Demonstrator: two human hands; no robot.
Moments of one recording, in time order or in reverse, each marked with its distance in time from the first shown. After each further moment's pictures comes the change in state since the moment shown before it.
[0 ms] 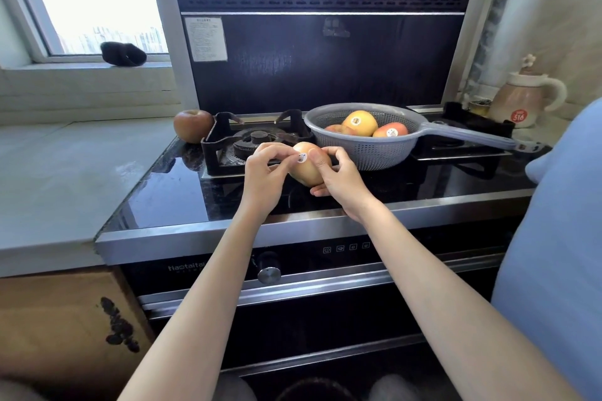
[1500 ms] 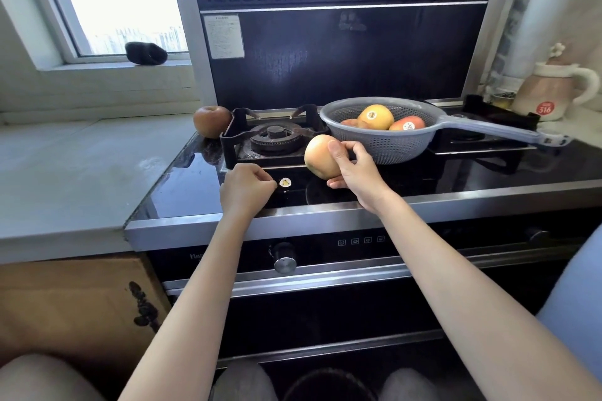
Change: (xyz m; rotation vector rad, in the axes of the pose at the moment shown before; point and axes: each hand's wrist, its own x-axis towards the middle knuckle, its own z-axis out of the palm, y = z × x) left_hand -0.017 -0.002 -0.050 0.570 0.003 -0.415; right_hand 0.012 0.010 -0.002 0.021 0.030 0.017
